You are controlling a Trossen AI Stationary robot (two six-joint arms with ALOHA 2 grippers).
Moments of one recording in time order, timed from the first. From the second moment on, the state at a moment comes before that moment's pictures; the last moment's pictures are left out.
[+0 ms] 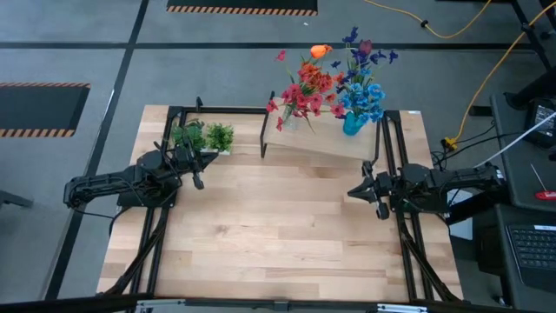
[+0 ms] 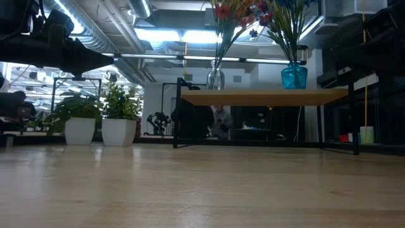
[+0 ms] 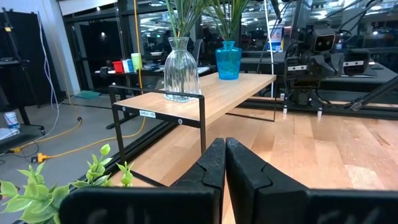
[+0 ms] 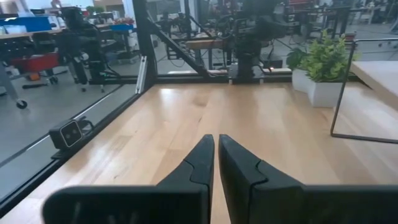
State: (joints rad) left arm 0.22 0.01 0.01 0.04 -0.19 0.02; right arm 0.12 0.09 0.01 0.03 -0.07 0.07
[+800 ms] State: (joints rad) left arm 0.22 0.01 0.01 0.04 -0.19 0.02; right arm 0.12 0.09 0.01 0.03 -0.07 0.07
